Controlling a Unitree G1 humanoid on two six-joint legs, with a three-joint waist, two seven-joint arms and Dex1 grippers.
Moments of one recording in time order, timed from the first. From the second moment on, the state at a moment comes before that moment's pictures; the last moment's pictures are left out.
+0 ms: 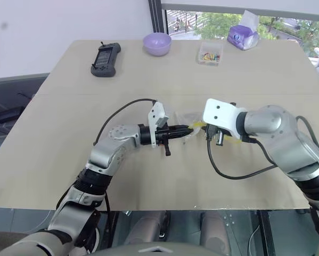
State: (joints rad) left arm -0.55 0.30 -0.24 0.01 -0.32 0.47 -0.93; right arm -0.62 -0.90 0.33 -0.52 0.06 0.69 0.93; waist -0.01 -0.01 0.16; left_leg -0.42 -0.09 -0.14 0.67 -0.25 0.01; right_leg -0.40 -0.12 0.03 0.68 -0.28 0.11
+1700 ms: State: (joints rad) left arm -0.55 0.31 -0.23 0.01 -0.32 0.39 -0.96; right arm -0.68 -0.85 0.38 -0.50 -0.04 0.56 1.04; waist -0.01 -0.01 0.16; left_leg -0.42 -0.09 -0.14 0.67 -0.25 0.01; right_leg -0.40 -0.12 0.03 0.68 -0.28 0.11
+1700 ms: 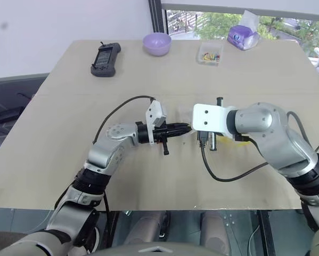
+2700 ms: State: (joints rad) left arm -0.55 0.33 -0.24 0.01 -0.31 0.36 -0.97; right arm -0.64 -0.84 0.36 -0.51 -0.06 0.57 1.02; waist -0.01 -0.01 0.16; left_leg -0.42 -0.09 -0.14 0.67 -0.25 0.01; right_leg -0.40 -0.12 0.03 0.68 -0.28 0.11
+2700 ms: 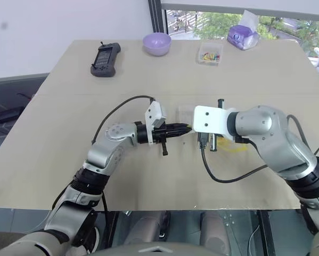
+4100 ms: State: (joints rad) left arm -0.63 0.42 -0.23 0.18 -0.31 0.22 -0.99; right arm -0.49 -0.96 0.19 -0.54 0.06 0.70 0.95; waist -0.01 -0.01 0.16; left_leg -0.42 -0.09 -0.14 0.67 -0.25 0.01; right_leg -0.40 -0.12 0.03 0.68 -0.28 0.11
